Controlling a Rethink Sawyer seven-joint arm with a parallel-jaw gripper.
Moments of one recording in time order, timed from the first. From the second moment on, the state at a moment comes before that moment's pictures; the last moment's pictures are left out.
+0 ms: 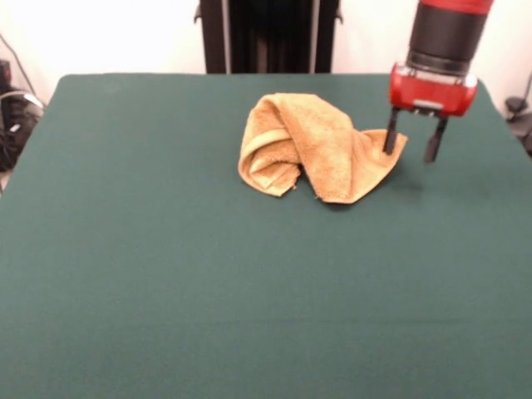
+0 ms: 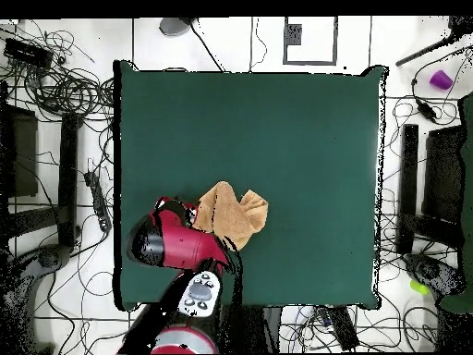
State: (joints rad) arm 0.28 -0.48 -0.19 1.85 0.34 -0.02 1.84
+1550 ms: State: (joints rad) arm 0.33 -0.48 -0.16 1.93 0.33 -0.18 1.84
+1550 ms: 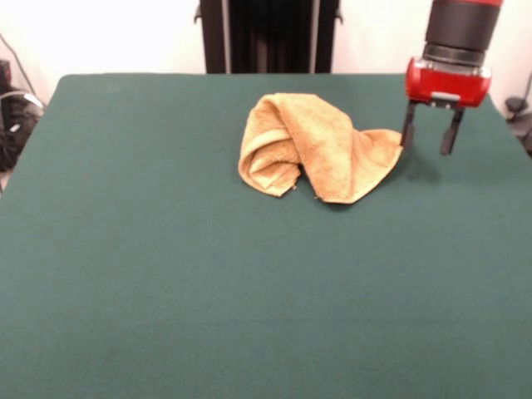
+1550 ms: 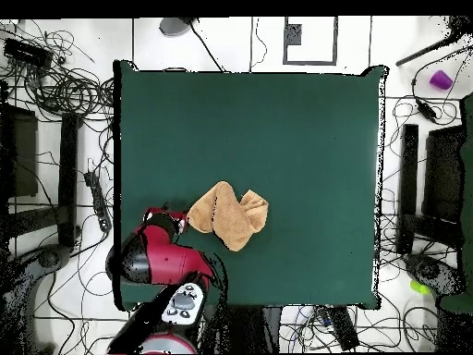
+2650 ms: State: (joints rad) arm 0.13 -0.51 -0.02 1.98 0.28 -0.18 1.85
